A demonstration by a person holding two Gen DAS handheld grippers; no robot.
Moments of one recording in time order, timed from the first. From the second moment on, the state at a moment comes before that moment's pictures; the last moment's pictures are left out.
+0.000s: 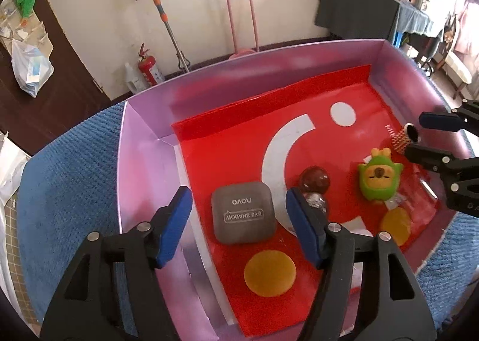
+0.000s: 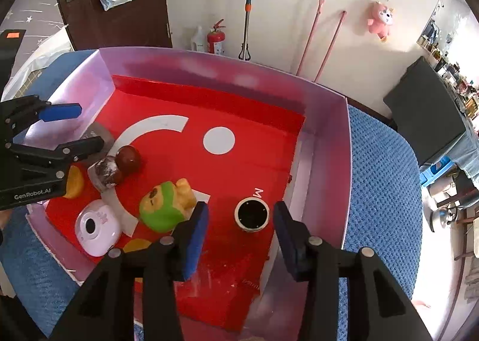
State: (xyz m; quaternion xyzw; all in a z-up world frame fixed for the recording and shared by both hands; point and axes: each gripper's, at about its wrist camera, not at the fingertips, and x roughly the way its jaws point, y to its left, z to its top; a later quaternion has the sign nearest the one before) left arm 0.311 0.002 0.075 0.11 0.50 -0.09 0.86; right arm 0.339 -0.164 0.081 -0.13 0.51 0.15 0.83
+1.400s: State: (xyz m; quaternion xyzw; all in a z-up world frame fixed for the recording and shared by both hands) left arm 0.089 0.018 0.118 -0.02 0.30 -0.13 0.94; right arm 0.105 -0.197 0.152 0.00 0.31 0.18 0.94
